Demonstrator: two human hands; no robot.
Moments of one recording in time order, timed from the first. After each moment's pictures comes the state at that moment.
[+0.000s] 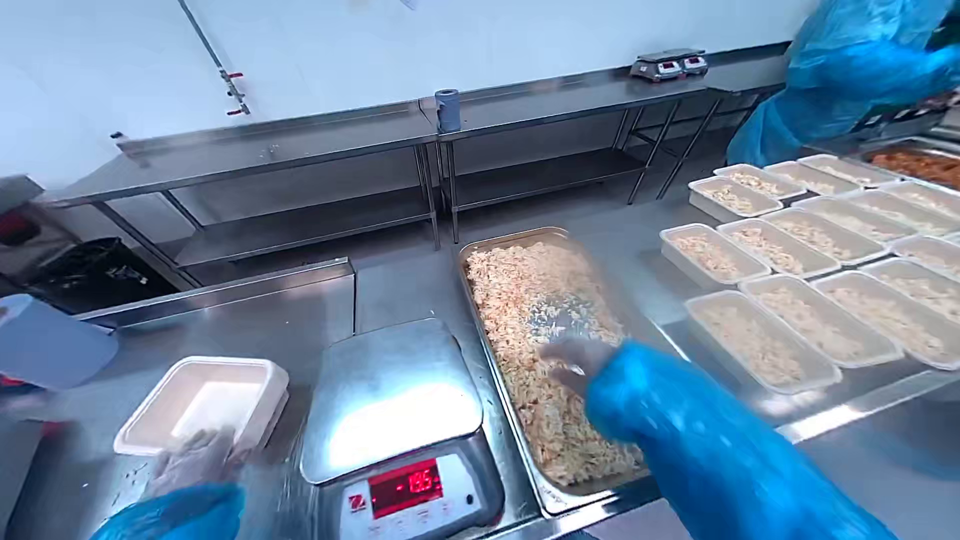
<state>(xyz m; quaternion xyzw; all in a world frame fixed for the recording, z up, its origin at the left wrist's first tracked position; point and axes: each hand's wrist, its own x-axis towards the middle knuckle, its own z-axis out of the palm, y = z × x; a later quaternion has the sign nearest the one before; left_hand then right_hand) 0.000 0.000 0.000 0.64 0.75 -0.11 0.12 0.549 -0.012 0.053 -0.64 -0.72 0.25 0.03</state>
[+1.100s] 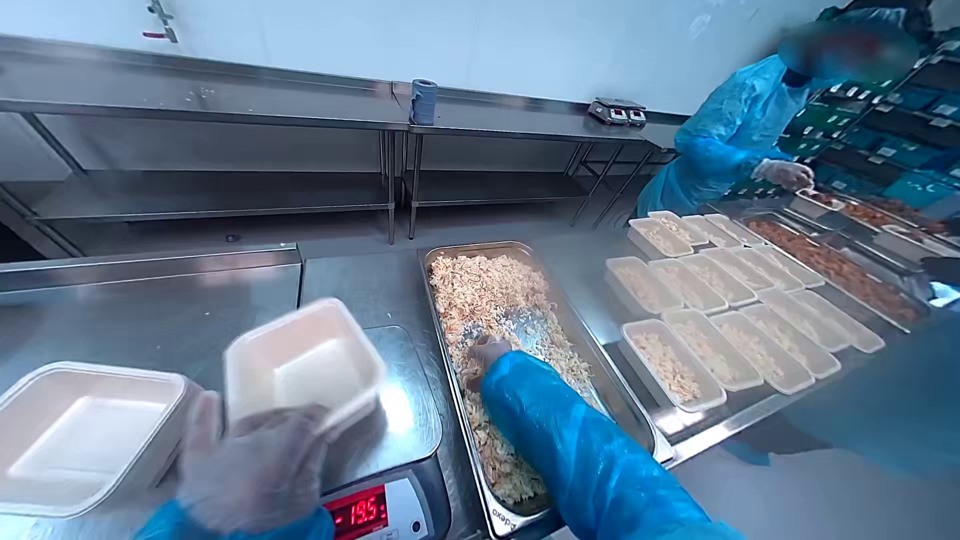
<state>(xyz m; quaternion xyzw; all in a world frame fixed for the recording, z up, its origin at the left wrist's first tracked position) 0.188 -0.034 0.057 0.77 0.50 0.37 -0.11 0.515 0.078 -0.041 -0.72 -0.63 0.27 -0.11</state>
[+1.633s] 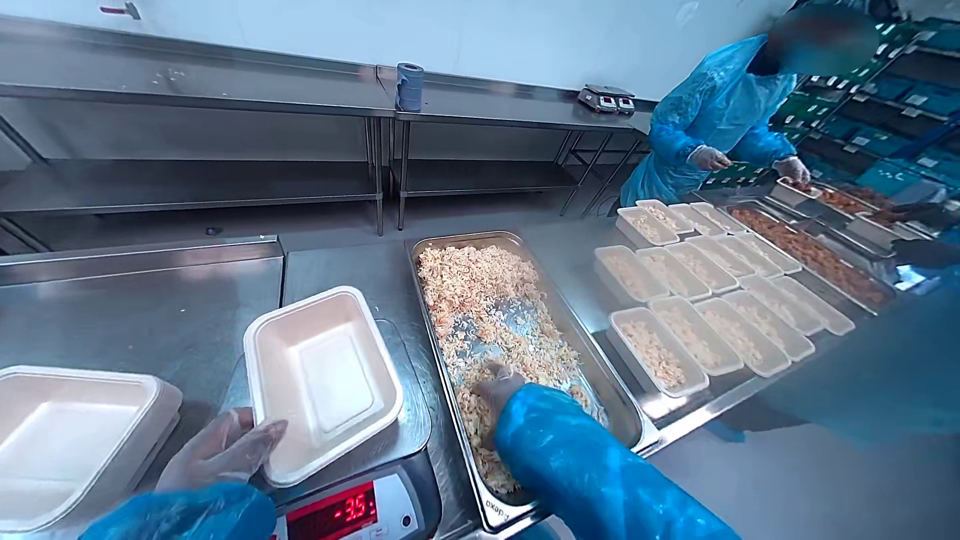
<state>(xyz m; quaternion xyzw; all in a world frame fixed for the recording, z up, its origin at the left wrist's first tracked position) 0.160 -0.017 0.044 0.45 0.64 0.39 0.49 0.516 0.005 -0.017 -0.74 -0.54 0.36 -0.15</state>
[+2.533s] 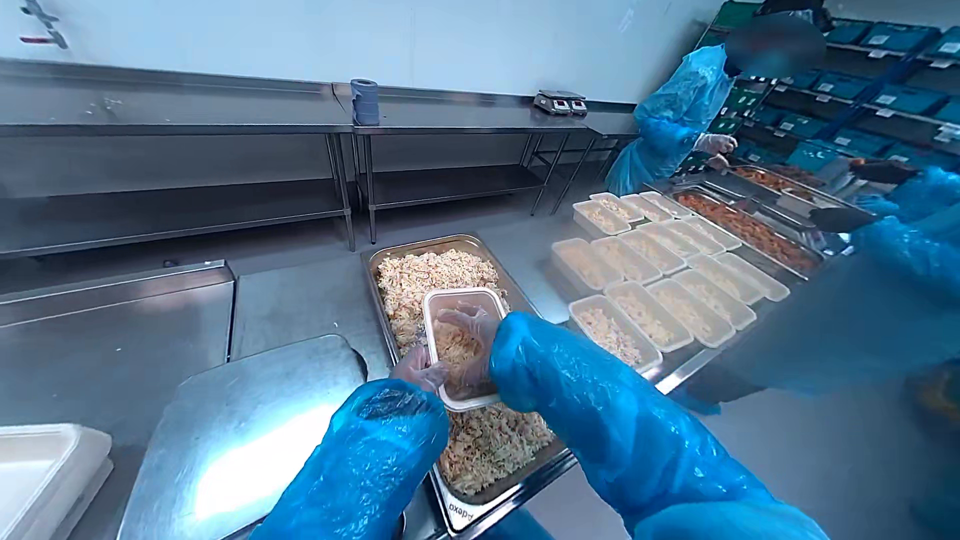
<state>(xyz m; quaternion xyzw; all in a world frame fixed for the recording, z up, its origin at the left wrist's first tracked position) 0.392 0.026 0.039 0.54 0.52 0.22 0.63 0.559 0.027 0.086 -0.68 -0.65 0.33 0.04</state>
